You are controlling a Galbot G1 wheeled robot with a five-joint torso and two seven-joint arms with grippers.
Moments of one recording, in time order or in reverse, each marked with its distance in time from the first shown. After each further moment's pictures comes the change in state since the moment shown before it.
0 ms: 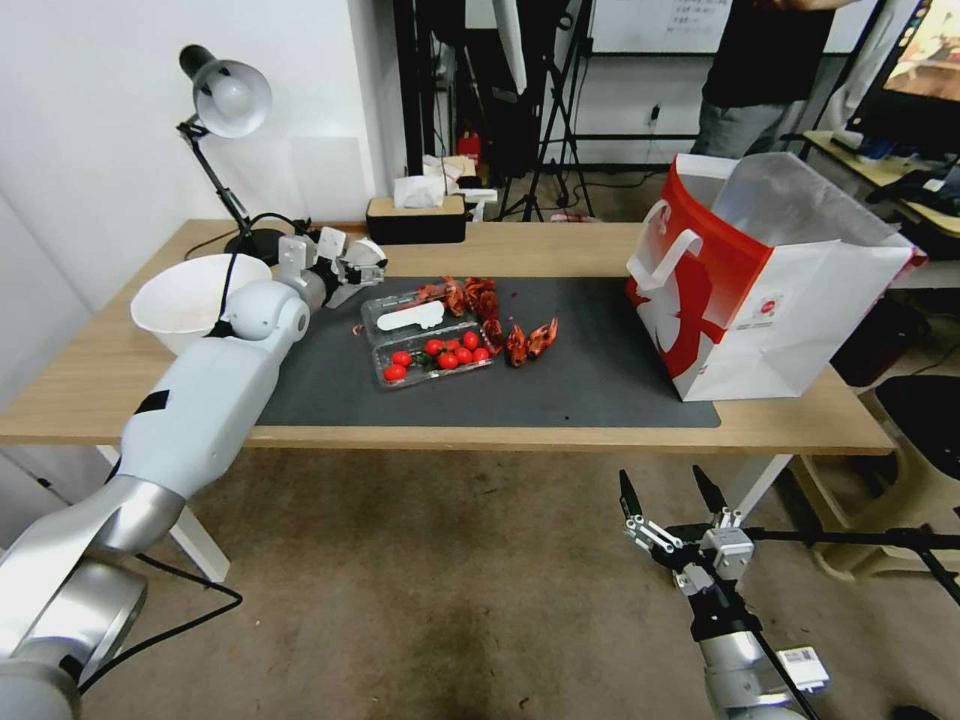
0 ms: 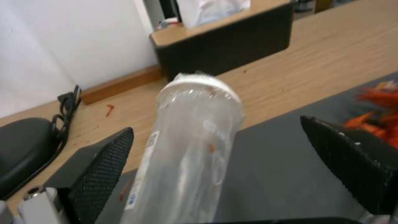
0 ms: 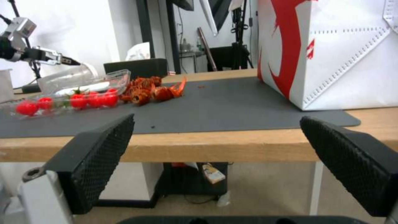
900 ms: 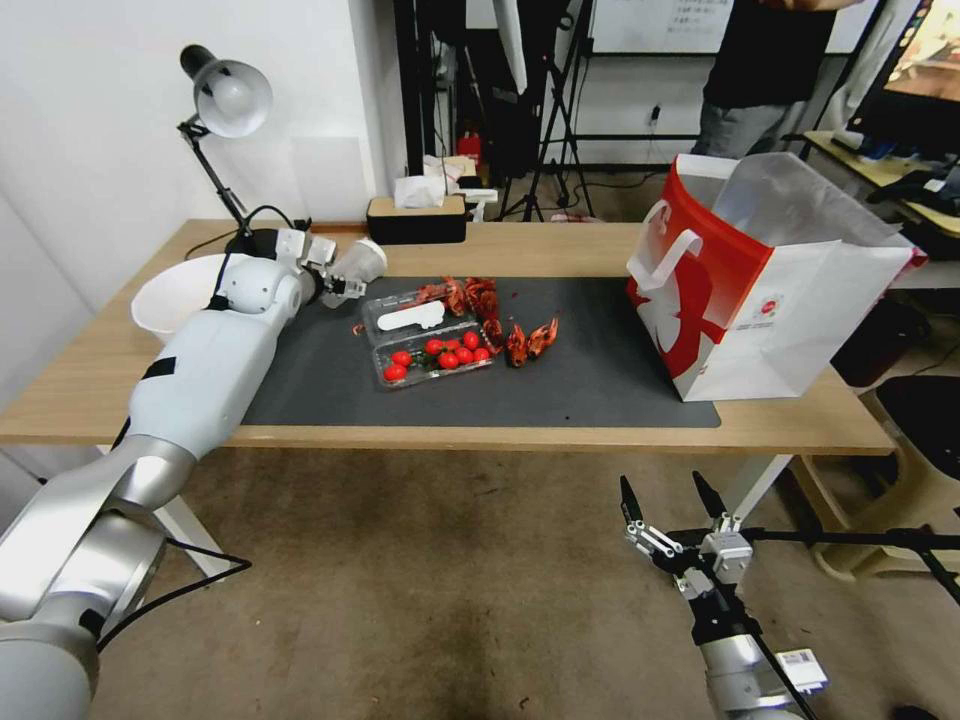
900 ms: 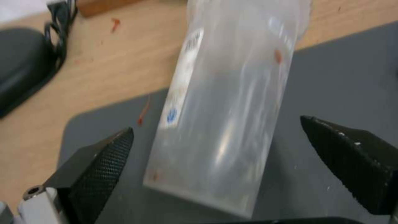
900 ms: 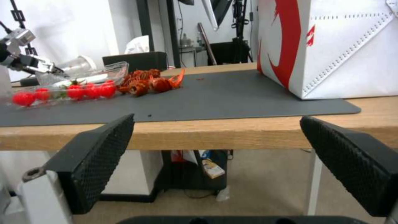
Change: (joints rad) left arm -0.087 -0.022 -0.005 0.149 0.003 0.228 0.035; right arm 0.008 -0.013 -0.006 -0.028 0.007 0.007 -0.001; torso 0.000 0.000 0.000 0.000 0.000
